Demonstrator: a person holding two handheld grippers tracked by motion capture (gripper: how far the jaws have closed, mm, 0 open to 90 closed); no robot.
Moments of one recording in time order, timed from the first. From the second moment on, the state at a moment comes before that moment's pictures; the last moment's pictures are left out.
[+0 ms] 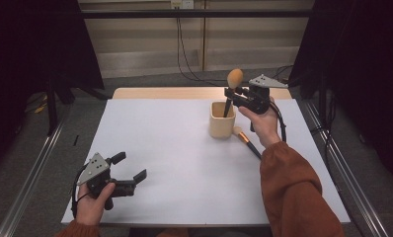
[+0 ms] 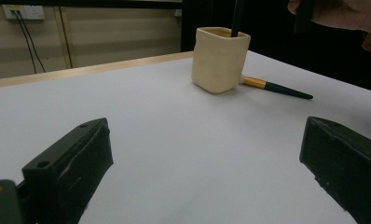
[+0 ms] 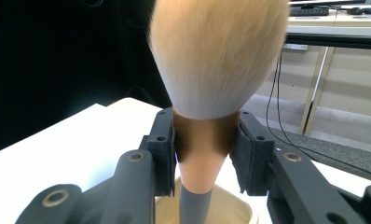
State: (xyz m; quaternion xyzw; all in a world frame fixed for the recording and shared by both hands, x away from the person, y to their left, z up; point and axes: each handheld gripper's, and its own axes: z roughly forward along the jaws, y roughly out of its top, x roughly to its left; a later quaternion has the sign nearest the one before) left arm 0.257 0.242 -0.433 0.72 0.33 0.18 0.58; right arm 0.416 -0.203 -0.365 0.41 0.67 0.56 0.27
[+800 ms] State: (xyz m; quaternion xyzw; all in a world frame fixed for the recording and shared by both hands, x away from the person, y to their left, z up) left arm 0.258 0.243 -0.433 0.72 0.33 0.19 0.57; right arm 0.419 -0.200 -0.389 0.42 0.68 0.54 0.25
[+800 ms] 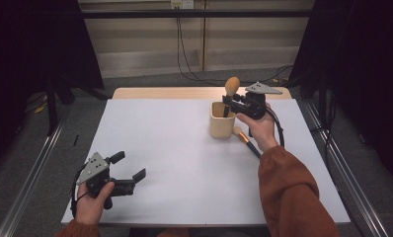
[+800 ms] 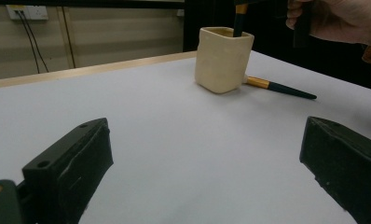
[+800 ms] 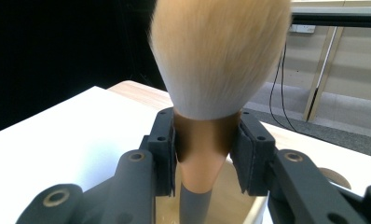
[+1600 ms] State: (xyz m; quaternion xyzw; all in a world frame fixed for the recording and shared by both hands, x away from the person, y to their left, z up) left arm 0.258 0.243 -0.433 0.72 0.34 0.19 0.57; right arm 0.418 -0.203 -0.406 0.43 0.68 0.54 0.25
